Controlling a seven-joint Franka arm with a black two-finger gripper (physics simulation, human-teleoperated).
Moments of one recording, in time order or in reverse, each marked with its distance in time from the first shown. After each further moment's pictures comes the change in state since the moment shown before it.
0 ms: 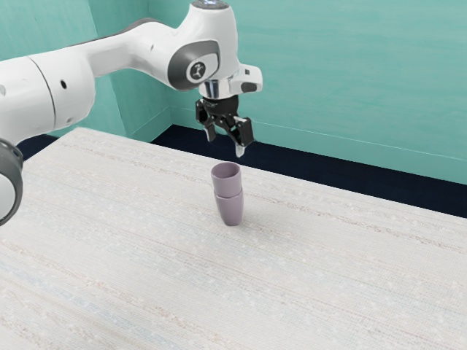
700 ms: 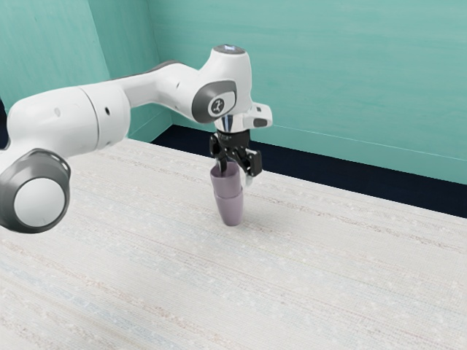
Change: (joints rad) arm 0.014 0.288 -0.038 0.176 0.048 0.012 0.002
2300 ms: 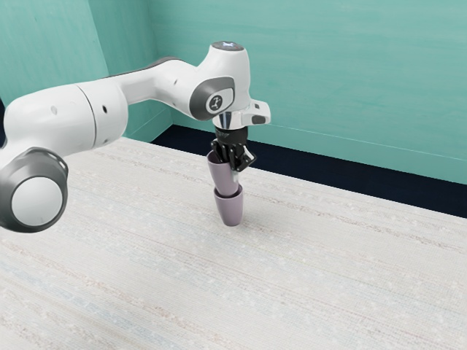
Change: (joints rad) arm 0.006 0.000 0.000 0.002 0.008 -0.010 -0.008
